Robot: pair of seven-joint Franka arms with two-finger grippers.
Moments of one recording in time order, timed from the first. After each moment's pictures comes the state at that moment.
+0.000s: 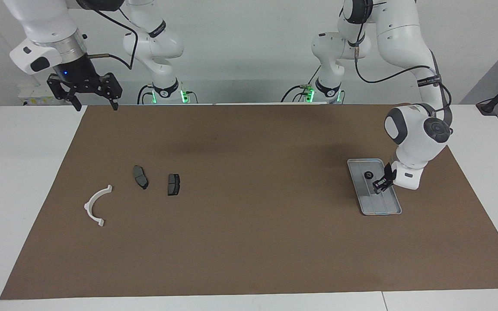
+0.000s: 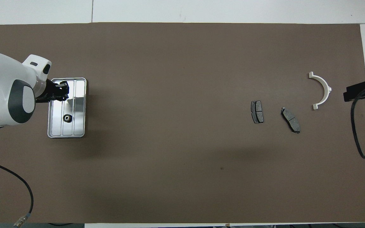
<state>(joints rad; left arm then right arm) -0.14 0.34 0.16 -1.89 -0.08 2.23 -0.29 -0.04 -0.01 0.03 -1.49 -0.03 1.47 -0.04</state>
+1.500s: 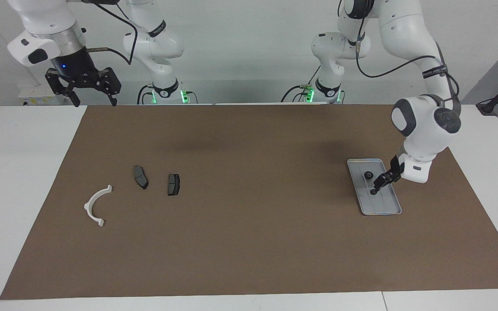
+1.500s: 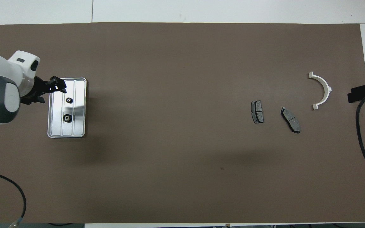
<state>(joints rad) -0.12 0.23 0.16 -1.84 -0.08 2.06 -0.29 -0.04 -0.05 0.03 -1.50 -0.03 1.47 -0.04</state>
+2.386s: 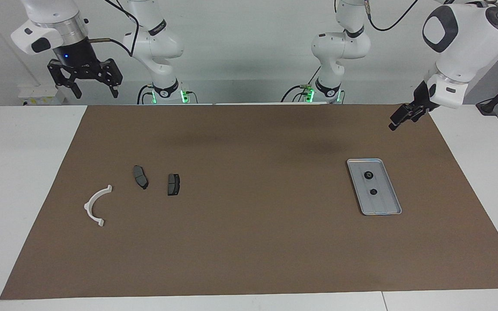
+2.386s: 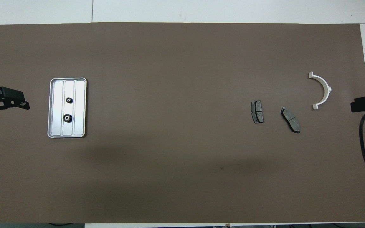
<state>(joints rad) -0.10 -0.05 0.14 -1.76 -0.05 1.64 -0.29 -0.04 -0.10 0.03 -1.56 -0.03 1.47 -0.05</state>
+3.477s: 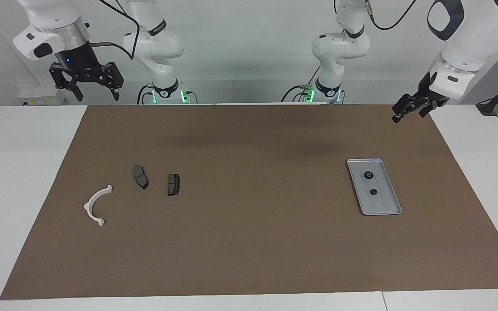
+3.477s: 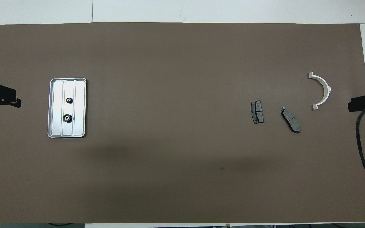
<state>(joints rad) -0.02 -0.02 0.03 -1.62 -0.02 1.54 -0.15 -0.04 -0.09 0.03 -1.56 -0.03 1.47 -0.05</state>
